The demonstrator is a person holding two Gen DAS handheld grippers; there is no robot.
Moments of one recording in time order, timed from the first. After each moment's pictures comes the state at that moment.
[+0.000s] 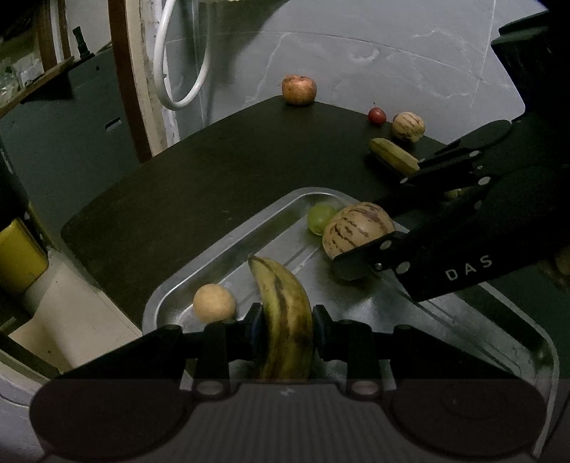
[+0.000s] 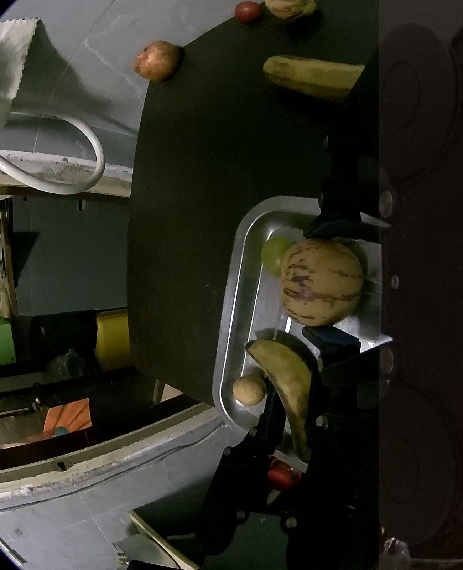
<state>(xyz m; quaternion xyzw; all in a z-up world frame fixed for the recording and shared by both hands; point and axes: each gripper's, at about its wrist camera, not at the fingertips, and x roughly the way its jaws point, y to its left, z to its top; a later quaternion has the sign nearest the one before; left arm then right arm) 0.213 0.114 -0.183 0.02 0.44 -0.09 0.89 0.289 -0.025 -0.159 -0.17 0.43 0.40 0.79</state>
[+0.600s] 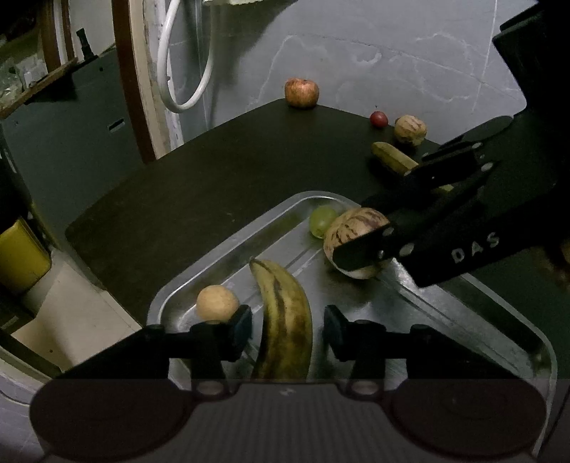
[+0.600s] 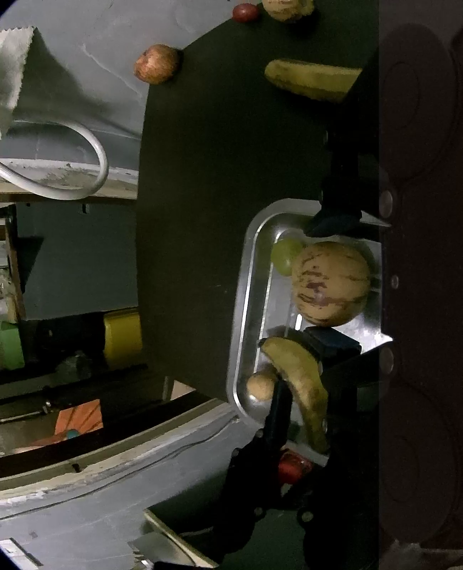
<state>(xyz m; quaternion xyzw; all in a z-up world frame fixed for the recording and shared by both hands) 0.210 0.113 -0.178 0.02 0.44 -0.08 0.90 0.292 -0.032 -0.146 -0.15 0.43 0.40 0.79</state>
